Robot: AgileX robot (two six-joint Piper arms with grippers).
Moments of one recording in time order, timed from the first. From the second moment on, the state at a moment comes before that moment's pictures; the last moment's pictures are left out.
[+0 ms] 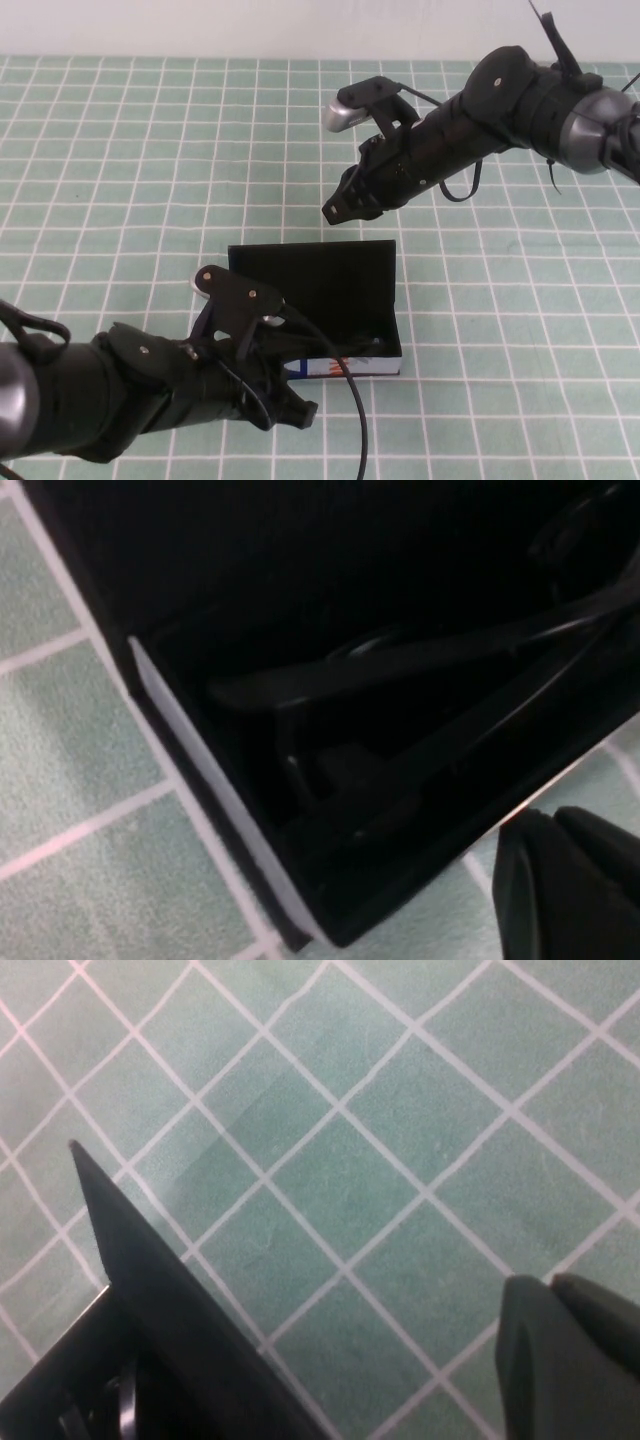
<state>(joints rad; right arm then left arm) 0.40 2.12 -1.76 0.74 0.88 -0.78 -0.74 1.62 -0.65 -1.40 0.02 1.20</state>
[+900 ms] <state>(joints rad) 0.40 2.13 -1.76 0.85 1.12 -0.90 -0.74 1.63 -0.65 -1.41 -0.03 1.20</state>
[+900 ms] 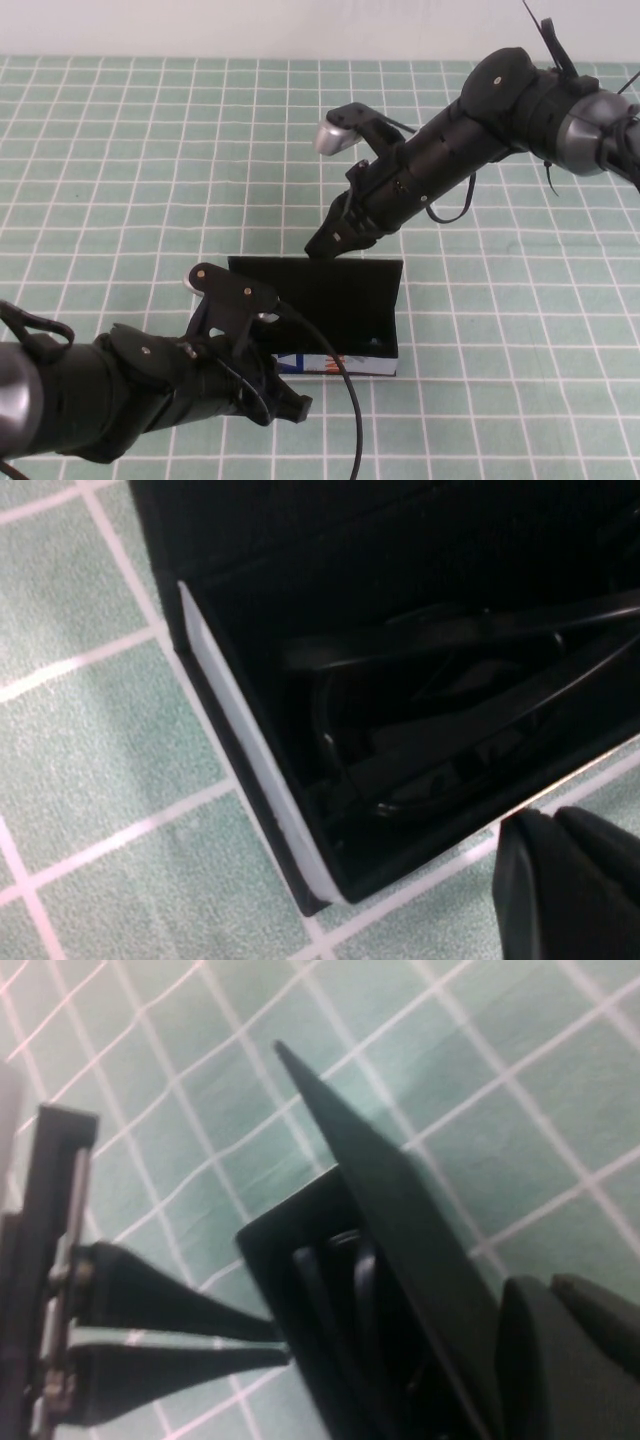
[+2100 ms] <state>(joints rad) 0.51 2.20 -1.76 0.82 1.16 -0.86 -0.74 1.62 -0.65 -1.42 0.03 1.20</state>
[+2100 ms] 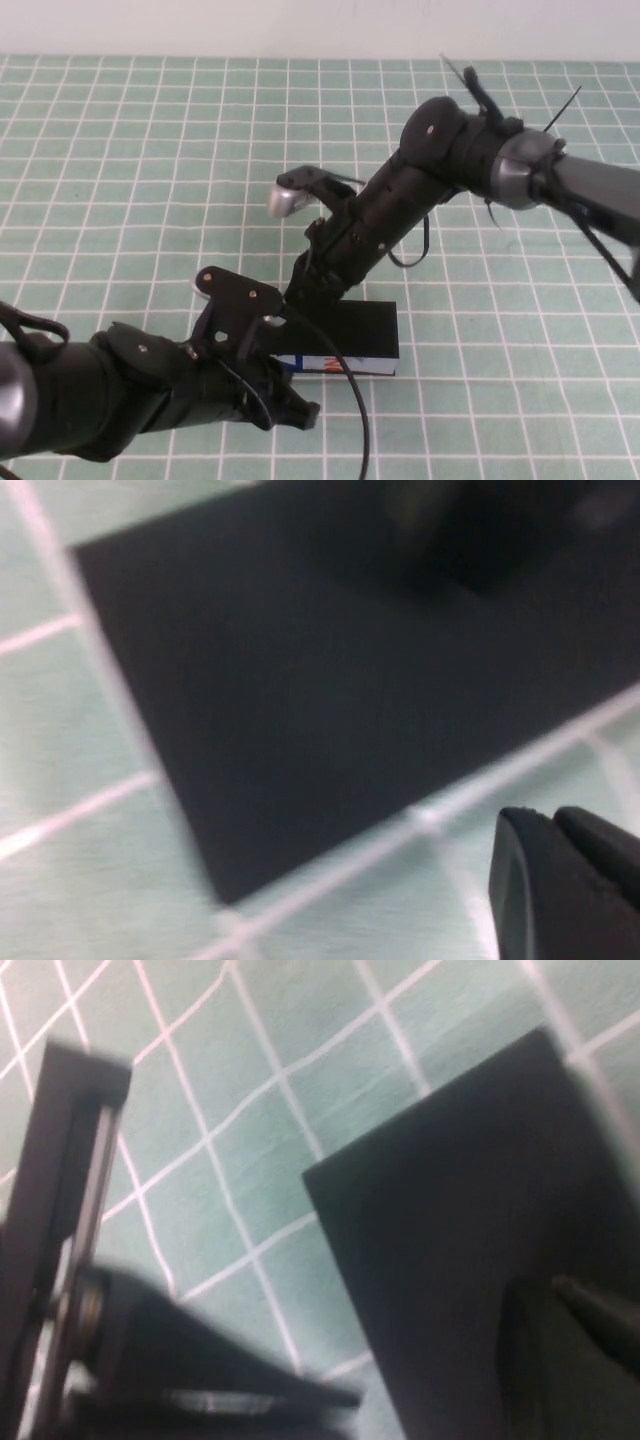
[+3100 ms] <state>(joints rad) 0.50 1.23 -1.64 0.24 0.83 -0.34 -0.74 0.80 -0.73 -1.22 0.27 1.31</state>
